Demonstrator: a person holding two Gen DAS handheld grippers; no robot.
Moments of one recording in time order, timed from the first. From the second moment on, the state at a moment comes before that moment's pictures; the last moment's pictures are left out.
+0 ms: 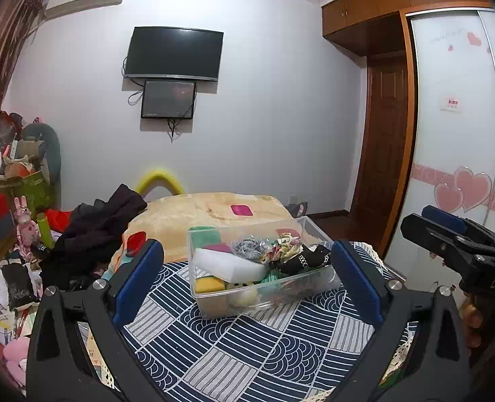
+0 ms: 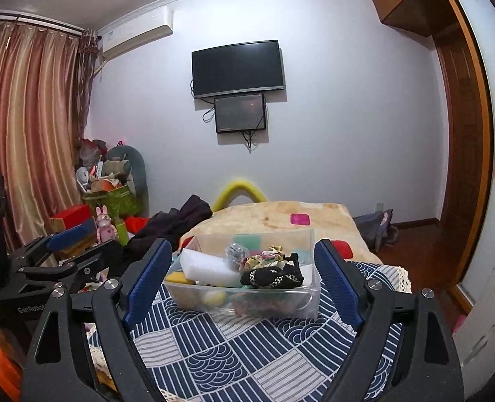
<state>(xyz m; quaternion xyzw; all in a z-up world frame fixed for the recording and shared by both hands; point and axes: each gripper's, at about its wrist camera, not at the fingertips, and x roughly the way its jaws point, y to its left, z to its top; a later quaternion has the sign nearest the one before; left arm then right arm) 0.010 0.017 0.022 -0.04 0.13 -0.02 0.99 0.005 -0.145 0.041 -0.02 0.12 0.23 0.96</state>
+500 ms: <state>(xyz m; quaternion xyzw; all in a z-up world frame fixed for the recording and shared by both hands) 0.008 0.014 0.022 -0.04 0.13 -0.02 0.99 -0.001 -0.141 0.041 -0.02 0.13 0.24 0.96</state>
